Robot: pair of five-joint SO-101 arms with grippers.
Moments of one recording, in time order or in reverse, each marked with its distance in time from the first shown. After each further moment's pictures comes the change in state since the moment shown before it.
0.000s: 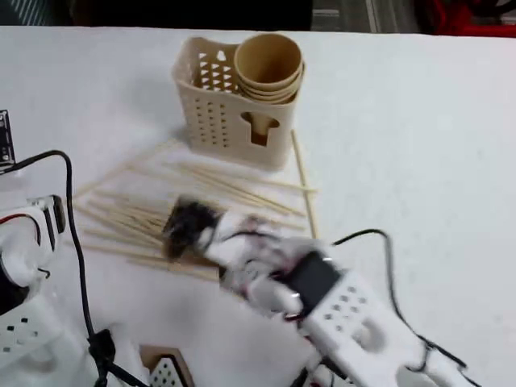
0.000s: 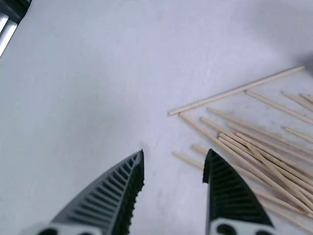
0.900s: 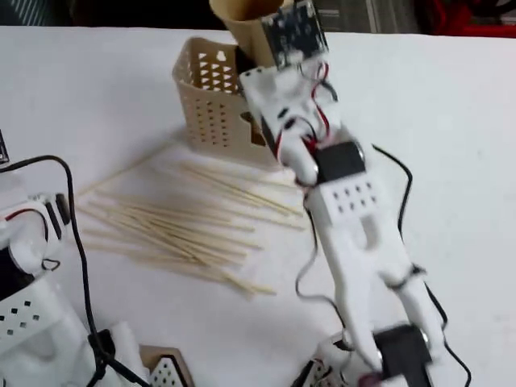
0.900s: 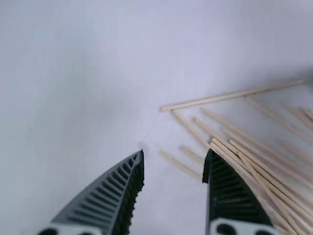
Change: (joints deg) left arm 0.0 0.0 9.1 -7.2 9.8; right arm 23.5 36.2 -34.2 -40.9 -13.5
